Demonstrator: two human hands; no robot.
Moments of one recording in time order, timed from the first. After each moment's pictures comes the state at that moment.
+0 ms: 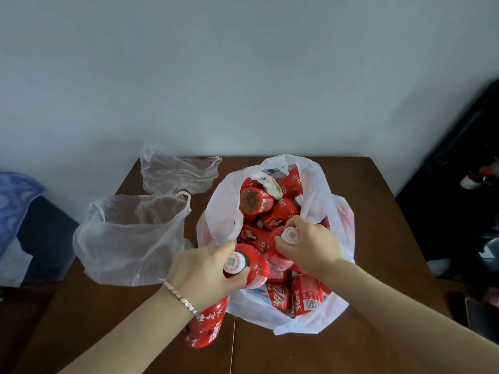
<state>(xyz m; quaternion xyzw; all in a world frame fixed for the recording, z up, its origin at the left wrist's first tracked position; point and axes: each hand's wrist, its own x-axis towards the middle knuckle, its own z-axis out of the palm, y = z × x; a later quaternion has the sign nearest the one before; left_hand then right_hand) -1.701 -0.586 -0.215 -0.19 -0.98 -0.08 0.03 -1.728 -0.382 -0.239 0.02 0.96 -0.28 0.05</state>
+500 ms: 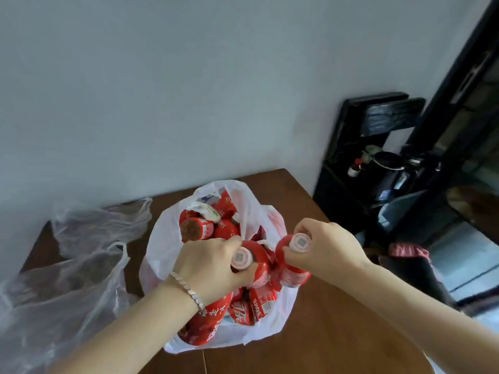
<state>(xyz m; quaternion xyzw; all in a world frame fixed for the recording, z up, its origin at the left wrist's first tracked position) -1.714 -0.519 -0.169 -0.41 -0.90 -0.12 0.09 -1.642 -0.325 -0.151 0.16 0.96 -0.22 -0.01</state>
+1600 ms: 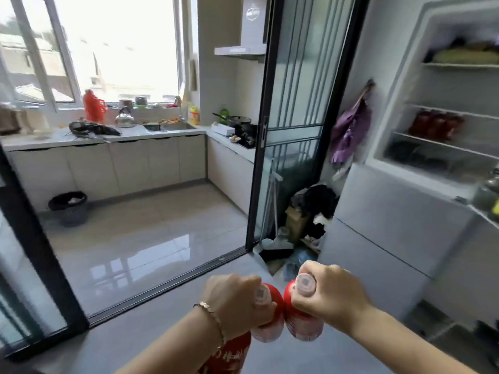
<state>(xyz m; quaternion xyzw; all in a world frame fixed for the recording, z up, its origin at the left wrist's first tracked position) -0.971 -0.288 -0.132 -0.97 -0.23 -0.08 -0.03 -0.833 -0.409 -0.111 0.87 0.48 -0.02 -0.15</state>
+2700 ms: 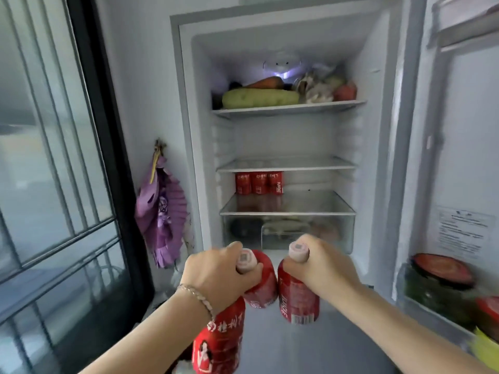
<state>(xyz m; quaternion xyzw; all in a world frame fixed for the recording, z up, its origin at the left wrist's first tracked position) -0.146 -0.138 -0.006 -0.96 0.09 -0.25 -0.06 -0.133 -0.319 -0.015 0.93 0.06 0.18 -0.30</state>
